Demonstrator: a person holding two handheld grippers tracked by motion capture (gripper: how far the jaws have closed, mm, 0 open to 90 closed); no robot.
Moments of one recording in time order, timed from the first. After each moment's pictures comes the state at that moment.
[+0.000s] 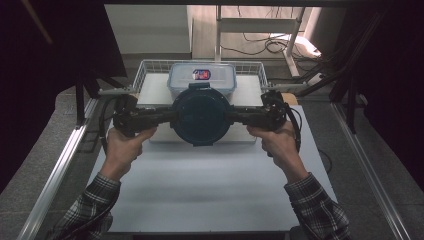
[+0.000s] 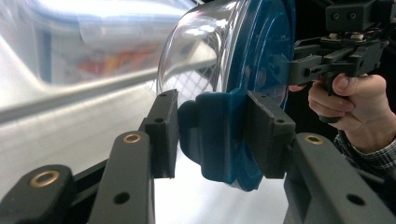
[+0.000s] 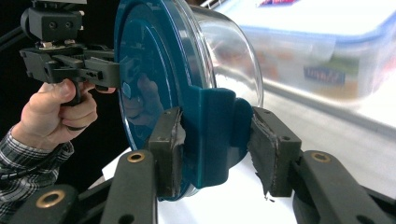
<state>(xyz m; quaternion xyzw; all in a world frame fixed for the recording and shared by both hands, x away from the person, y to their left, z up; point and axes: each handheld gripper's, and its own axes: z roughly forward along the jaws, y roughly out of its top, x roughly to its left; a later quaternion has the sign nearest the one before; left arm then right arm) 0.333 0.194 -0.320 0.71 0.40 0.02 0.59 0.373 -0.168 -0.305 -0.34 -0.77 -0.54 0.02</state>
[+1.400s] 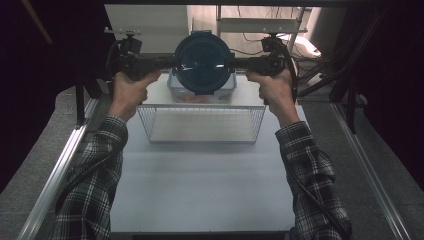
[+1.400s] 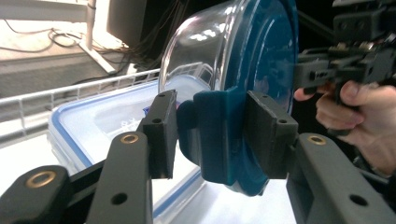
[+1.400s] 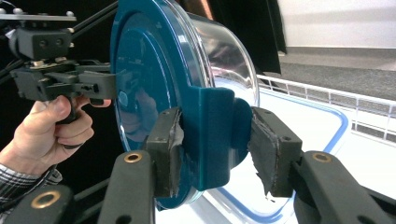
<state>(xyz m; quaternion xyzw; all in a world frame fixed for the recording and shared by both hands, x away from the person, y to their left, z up) 0.436 0.200 -0.258 0.71 0.38 0.06 0.59 0.468 -0.156 -0.237 -0.36 -0.74 -0.56 -0.02</state>
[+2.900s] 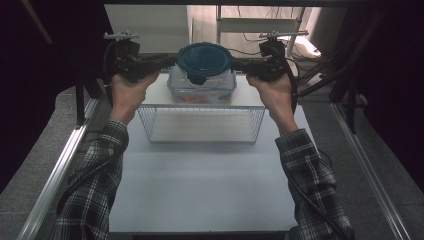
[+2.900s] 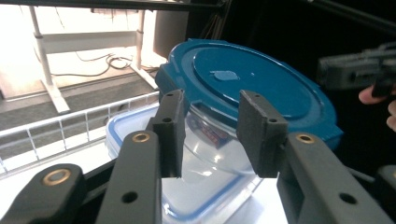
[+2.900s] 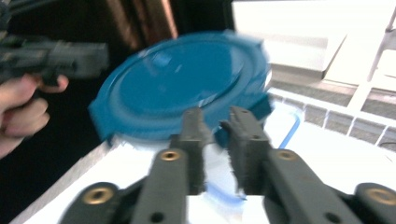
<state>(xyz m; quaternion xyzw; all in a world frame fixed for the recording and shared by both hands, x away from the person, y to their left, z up) 0.420 0.203 -0.262 0.69 0.41 0.15 0.58 0.438 -0.150 -0.232 -0.37 -0.76 -0.52 -0.13</state>
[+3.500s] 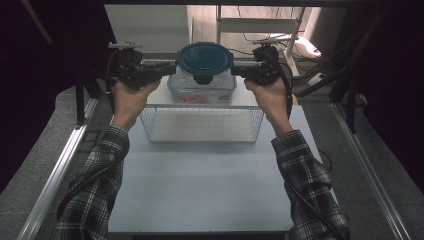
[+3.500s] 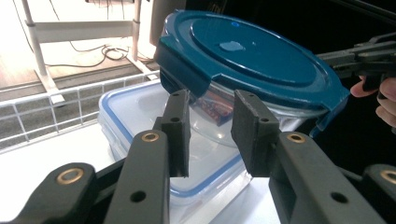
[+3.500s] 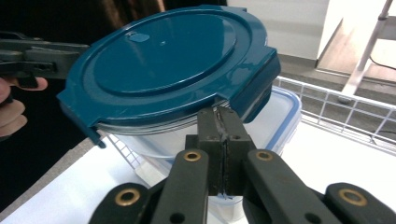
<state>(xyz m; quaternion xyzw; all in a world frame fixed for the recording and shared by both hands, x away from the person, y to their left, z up) 0.419 0.199 -0.280 0.70 0.41 0.14 0.57 0.448 -0.143 -0.249 -0.38 -0.77 -0.50 -0.14</state>
